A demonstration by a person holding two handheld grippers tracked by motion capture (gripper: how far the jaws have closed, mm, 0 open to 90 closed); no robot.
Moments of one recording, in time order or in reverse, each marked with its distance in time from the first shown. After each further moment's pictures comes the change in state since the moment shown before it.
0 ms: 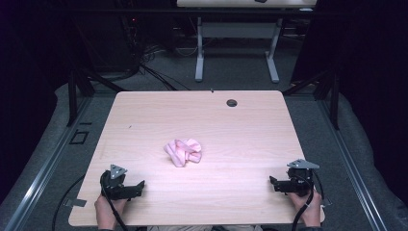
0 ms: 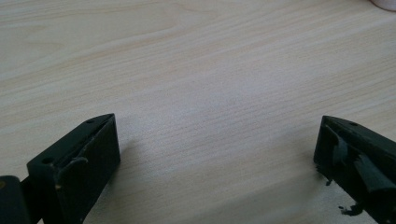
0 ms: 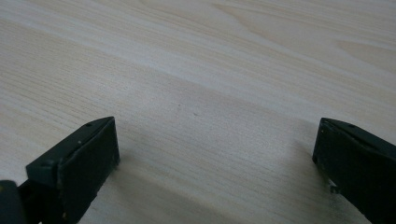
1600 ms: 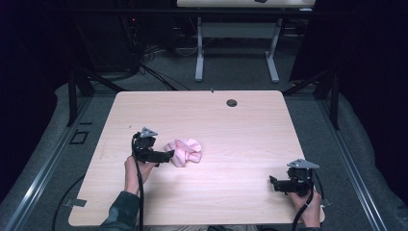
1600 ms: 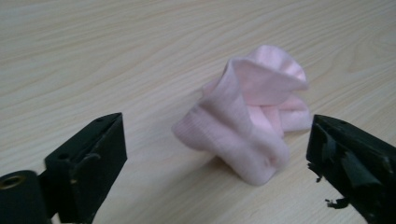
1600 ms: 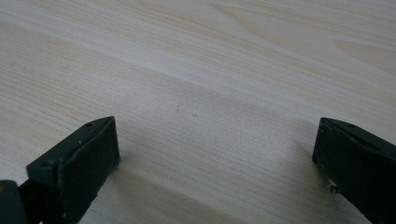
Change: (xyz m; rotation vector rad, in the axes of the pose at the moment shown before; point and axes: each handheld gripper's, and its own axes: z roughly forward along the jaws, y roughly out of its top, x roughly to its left) left arm -0.054 0.134 0.035 -0.021 -0.230 0.067; right arm 0.000 0.000 0.000 0.000 -0.005 0.003
